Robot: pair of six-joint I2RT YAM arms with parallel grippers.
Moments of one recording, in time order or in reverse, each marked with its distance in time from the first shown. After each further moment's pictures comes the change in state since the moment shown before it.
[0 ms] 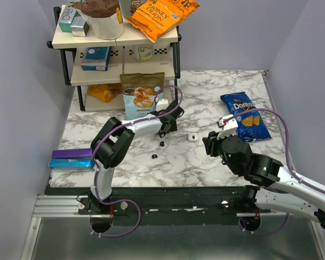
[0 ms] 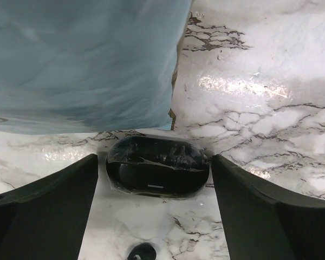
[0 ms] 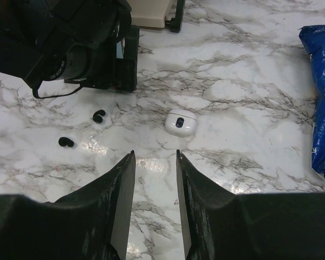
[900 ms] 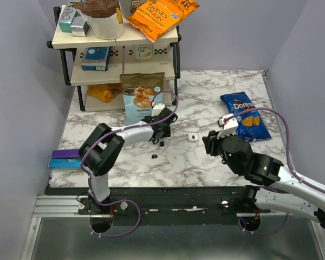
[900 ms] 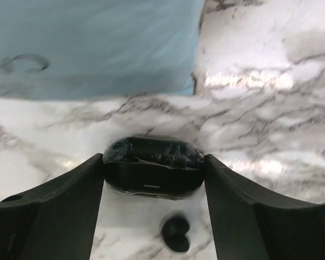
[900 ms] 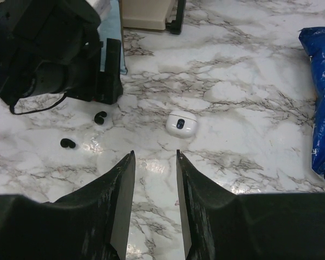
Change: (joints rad) left arm -0.003 -0.132 -0.190 0.131 0.024 0.122; right arm 0.000 0.000 0.010 -0.002 0.000 0.000
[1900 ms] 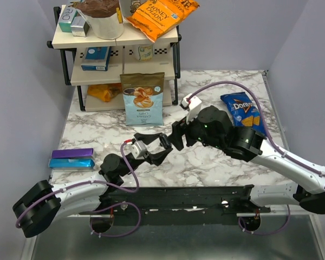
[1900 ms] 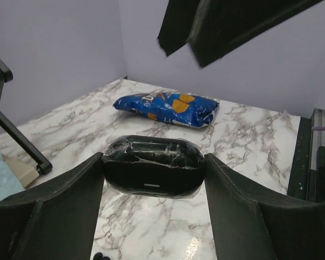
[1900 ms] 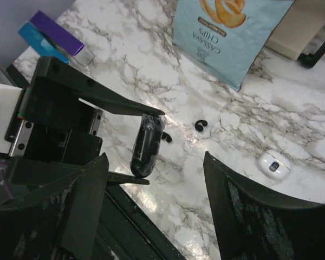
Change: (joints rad) left arm -0.146 -0.930 -0.994 1.383 0.607 0.630; right arm 0.000 0.424 0.537 -0.147 -0.465 -0.094
